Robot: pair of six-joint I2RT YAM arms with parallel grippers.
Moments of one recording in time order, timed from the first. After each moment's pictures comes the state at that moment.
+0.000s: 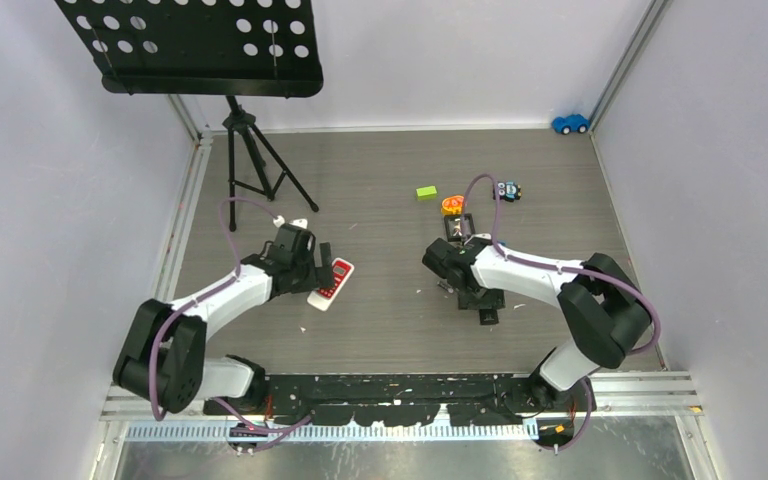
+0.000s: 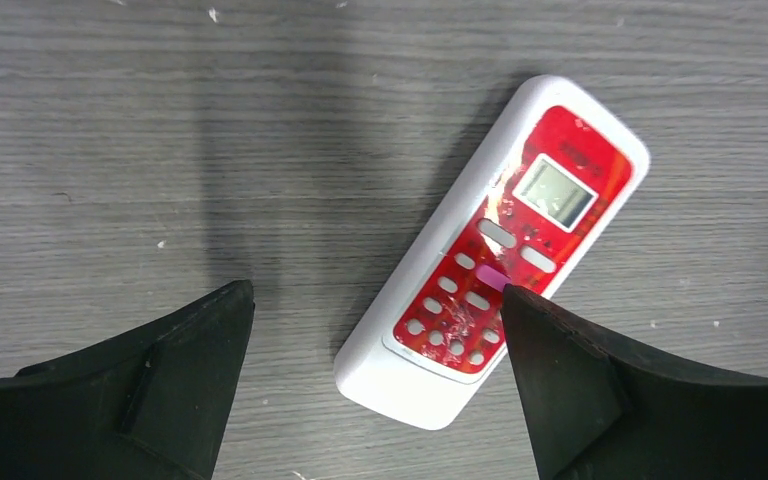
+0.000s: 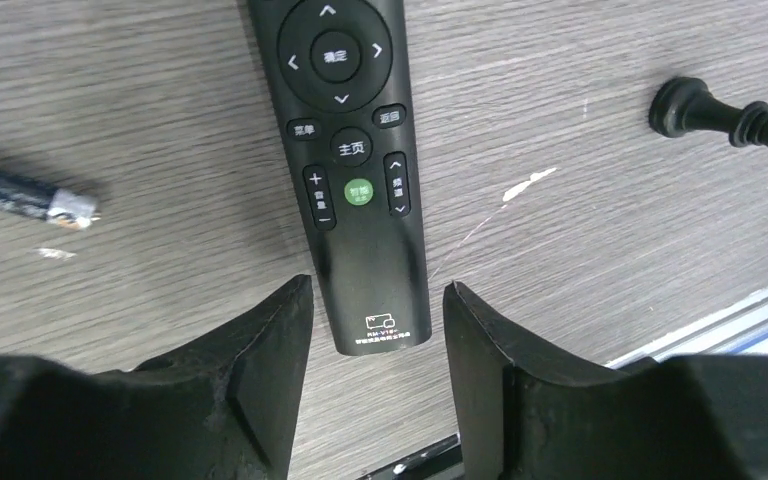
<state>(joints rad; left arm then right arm) -0.40 1.29 0.63 -0.31 -0.08 -0.47 0.76 1.57 0.89 -0.95 0.54 0.85</state>
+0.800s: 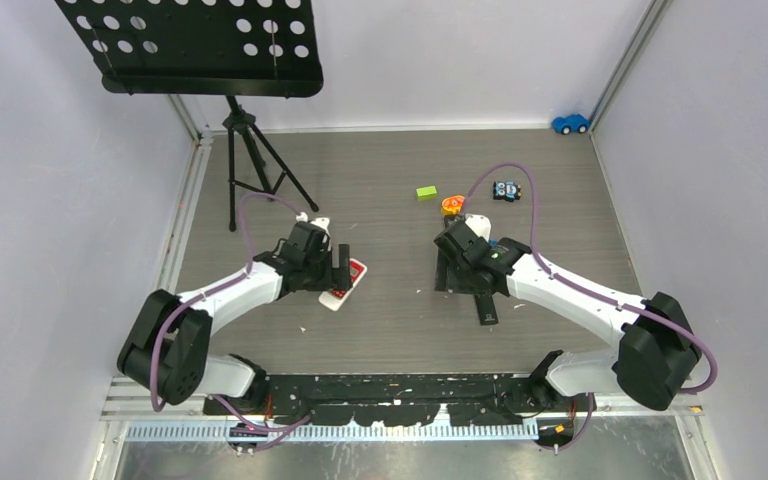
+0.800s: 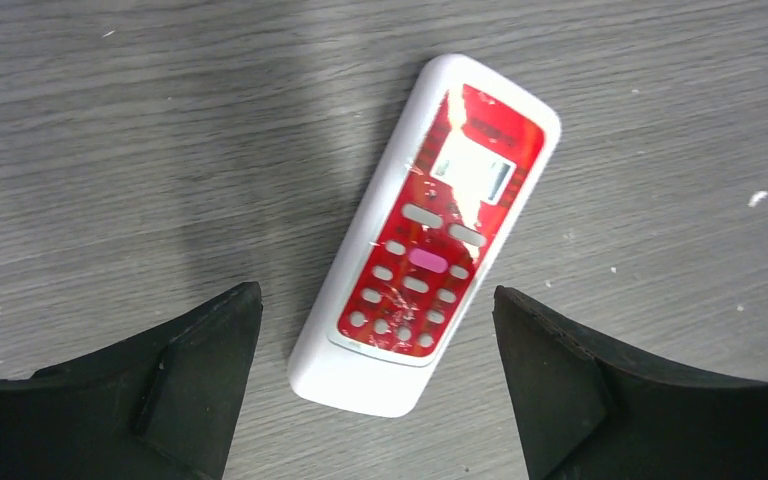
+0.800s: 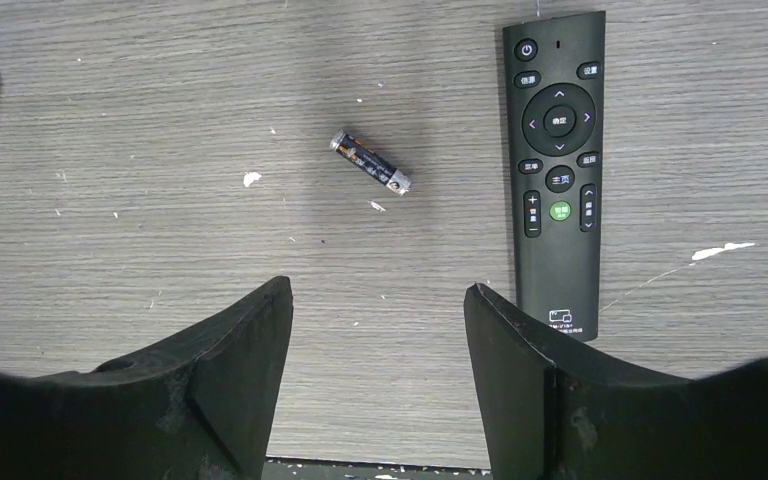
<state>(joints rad) -0.48 1.37 0.67 -0.26 0.02 -0.44 0.76 1.30 0.90 -0.72 0.30 0.78</state>
